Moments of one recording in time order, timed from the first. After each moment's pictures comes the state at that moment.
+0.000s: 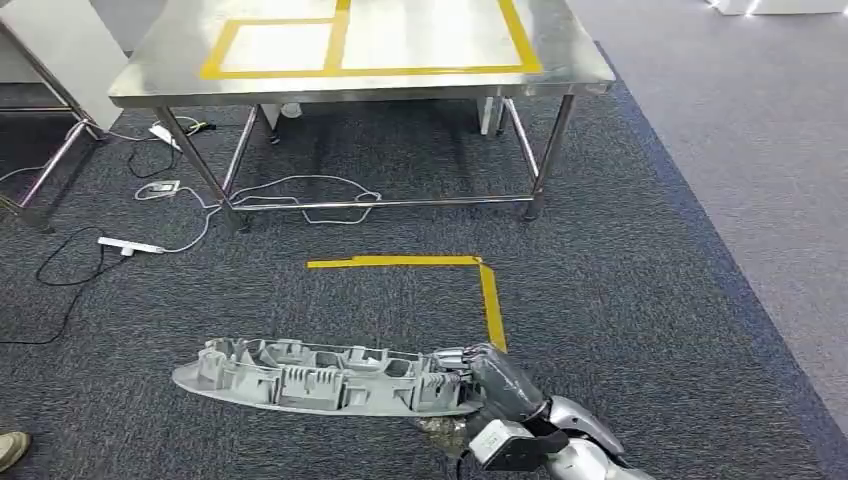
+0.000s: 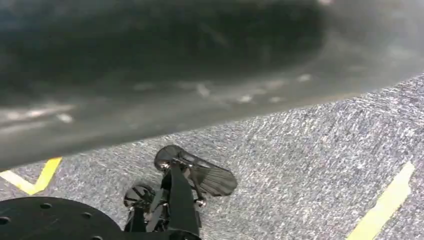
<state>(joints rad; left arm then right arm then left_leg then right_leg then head) 0.01 -0.09 0.74 -0.22 -0.01 -0.09 -0.39 -0.09 -0.11 0.67 -1.36 0.30 -0.16 -0.63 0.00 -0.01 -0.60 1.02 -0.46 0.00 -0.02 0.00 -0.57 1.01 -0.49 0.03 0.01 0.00</state>
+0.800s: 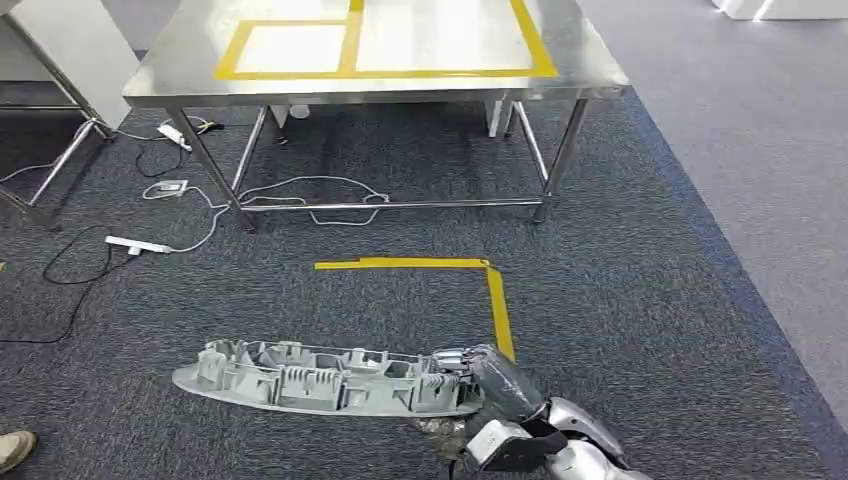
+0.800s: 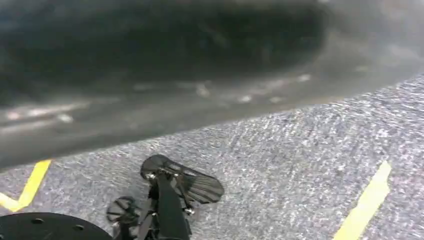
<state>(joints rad) 0.02 -0.08 0.75 -0.22 -0.10 -0.12 -0.44 -0.08 -0.10 0.67 -1.37 0.30 -0.16 -0.62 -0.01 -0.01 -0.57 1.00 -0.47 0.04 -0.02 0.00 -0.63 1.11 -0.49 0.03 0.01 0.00</state>
